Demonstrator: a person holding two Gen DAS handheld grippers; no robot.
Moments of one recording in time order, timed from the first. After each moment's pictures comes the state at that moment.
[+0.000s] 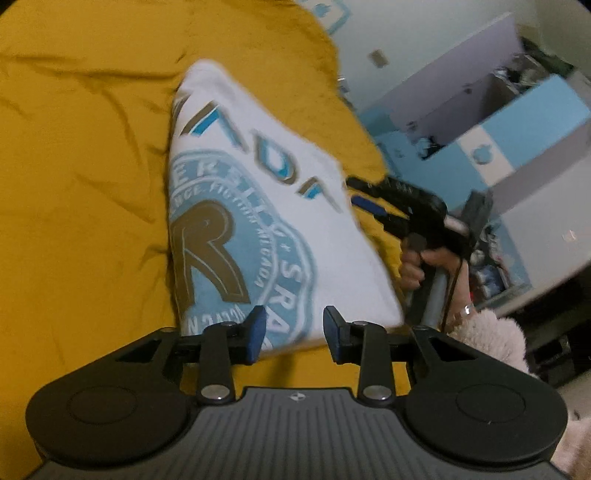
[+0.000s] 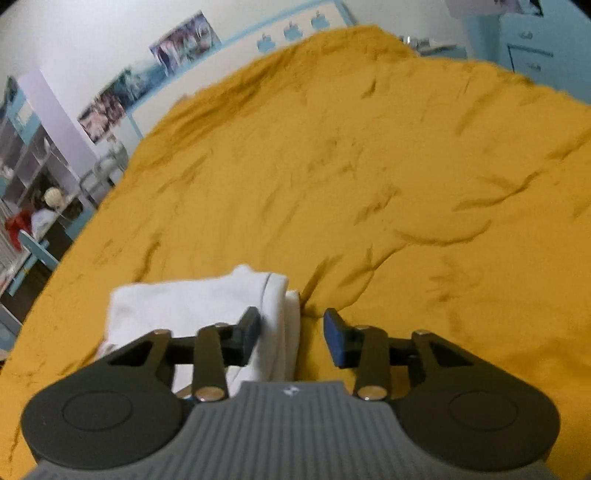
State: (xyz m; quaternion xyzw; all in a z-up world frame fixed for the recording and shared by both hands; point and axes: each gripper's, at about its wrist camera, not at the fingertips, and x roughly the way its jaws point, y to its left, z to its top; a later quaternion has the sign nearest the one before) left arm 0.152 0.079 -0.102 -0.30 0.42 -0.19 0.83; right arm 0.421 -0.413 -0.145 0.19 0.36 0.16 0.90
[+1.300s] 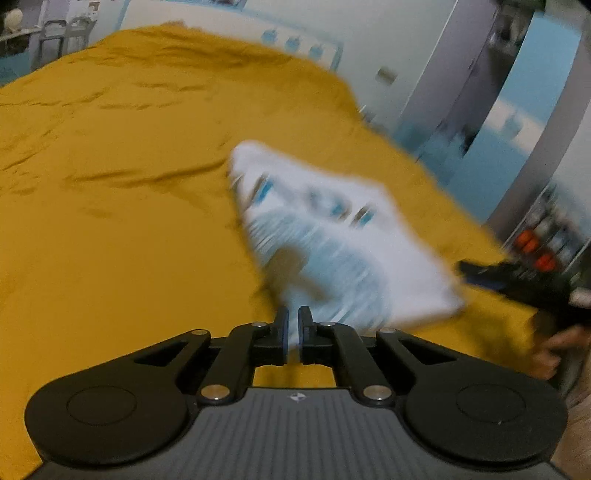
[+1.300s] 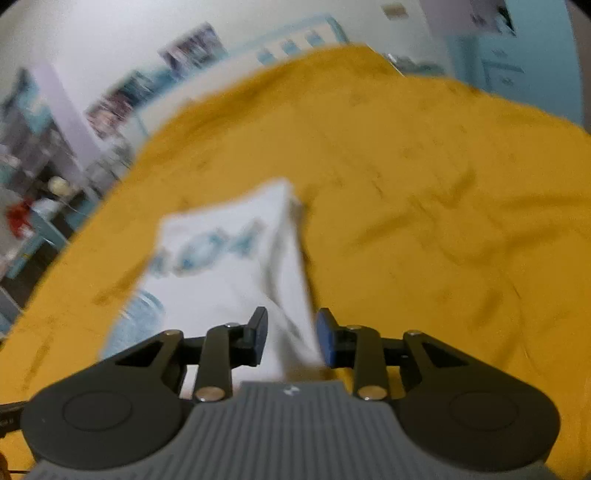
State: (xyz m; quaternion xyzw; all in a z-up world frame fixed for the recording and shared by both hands) left arm 0.102 0.088 -0.064 -0.15 0.35 -0.10 0.92; right arm 0.260 -0.420 -0.123 0.17 0.33 0.16 0.92
